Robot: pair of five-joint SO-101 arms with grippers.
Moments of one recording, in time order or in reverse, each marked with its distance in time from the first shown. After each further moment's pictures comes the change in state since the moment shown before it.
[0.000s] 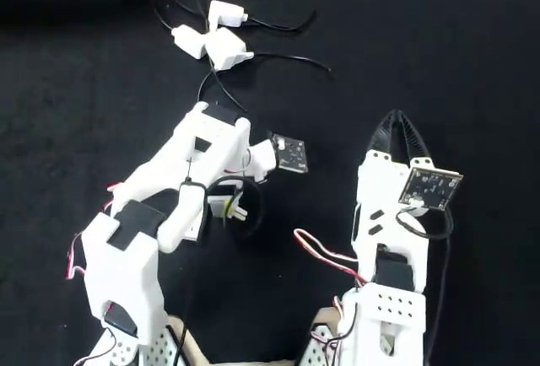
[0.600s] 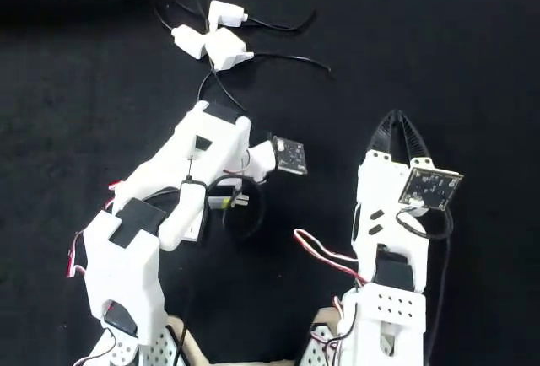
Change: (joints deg) left arm -0.1 0.6 -2.3 3.9 -0.5; right arm 0.0 0.0 0.0 0.0 0.0
